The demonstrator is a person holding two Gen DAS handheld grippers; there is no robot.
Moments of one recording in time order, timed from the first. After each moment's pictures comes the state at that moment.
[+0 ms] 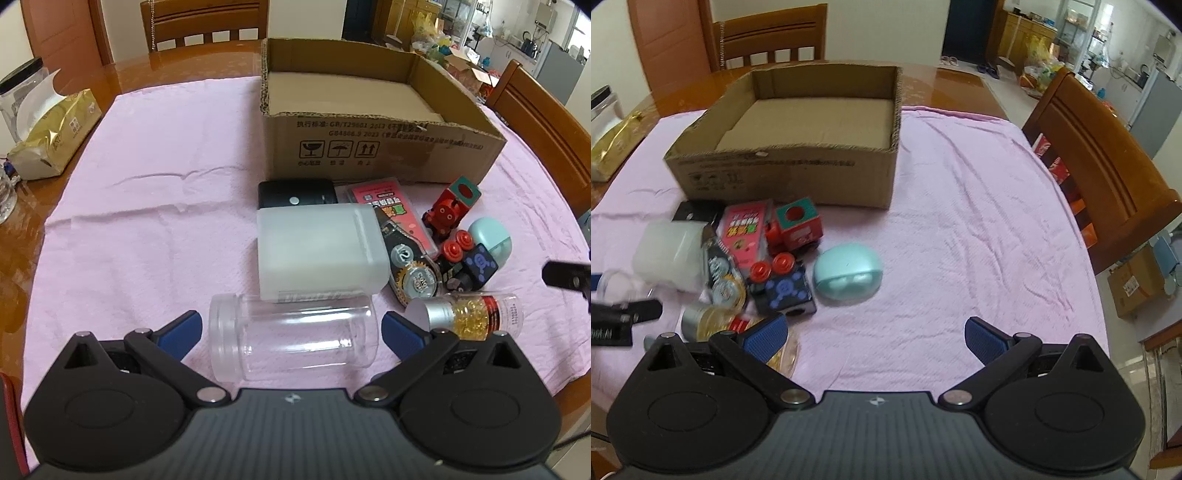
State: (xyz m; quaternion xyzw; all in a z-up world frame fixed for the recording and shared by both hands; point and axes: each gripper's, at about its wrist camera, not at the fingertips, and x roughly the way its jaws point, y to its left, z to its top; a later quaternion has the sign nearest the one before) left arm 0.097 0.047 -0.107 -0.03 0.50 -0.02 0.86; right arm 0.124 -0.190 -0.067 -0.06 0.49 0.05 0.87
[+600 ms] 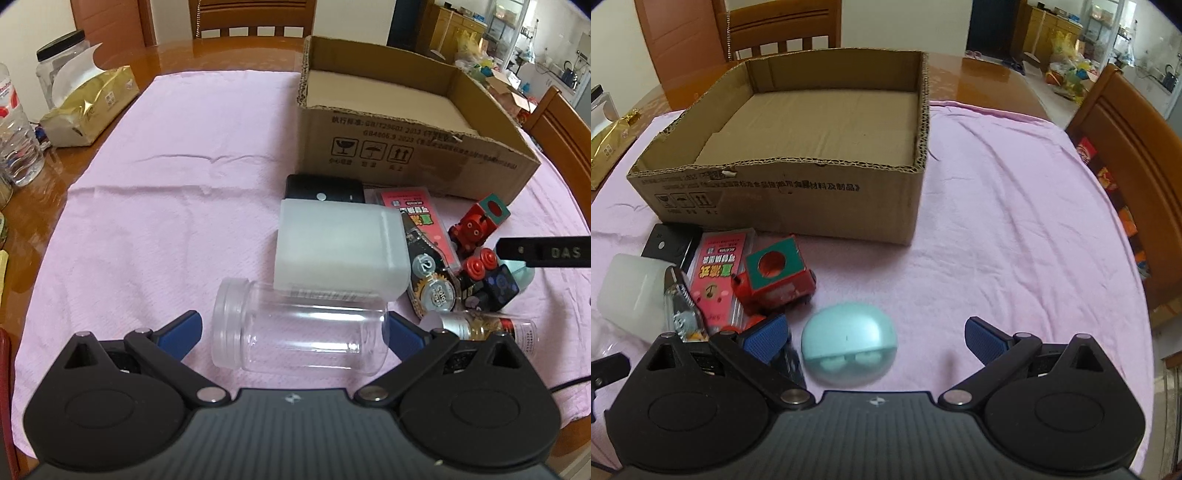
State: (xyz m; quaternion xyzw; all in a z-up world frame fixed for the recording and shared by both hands) left arm 0.093 0.043 -0.112 -0.06 0.50 0.06 0.86; right arm 0.203 -0.184 -0.118 -0.06 0.50 0.10 0.86
